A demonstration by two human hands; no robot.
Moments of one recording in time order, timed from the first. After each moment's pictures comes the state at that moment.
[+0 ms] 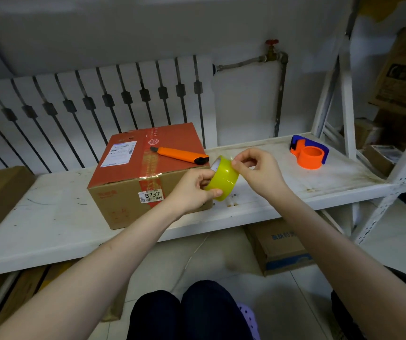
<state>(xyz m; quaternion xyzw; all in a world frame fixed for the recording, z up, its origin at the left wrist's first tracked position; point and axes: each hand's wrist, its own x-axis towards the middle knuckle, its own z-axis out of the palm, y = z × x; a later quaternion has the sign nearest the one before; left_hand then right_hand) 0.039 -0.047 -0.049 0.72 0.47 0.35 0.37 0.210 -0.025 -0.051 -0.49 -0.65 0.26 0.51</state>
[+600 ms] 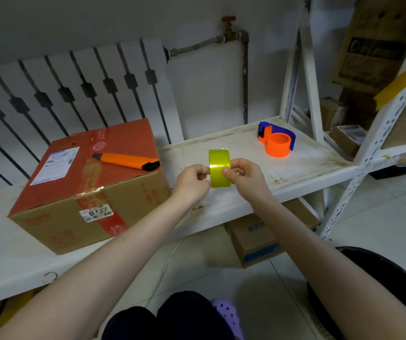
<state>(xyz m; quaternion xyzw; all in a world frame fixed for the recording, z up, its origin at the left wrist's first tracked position) 0.140 0.010 -0.077 0.64 0.61 0.33 0.33 0.279 0.016 -0.116 -0.53 -0.53 0.39 0.54</state>
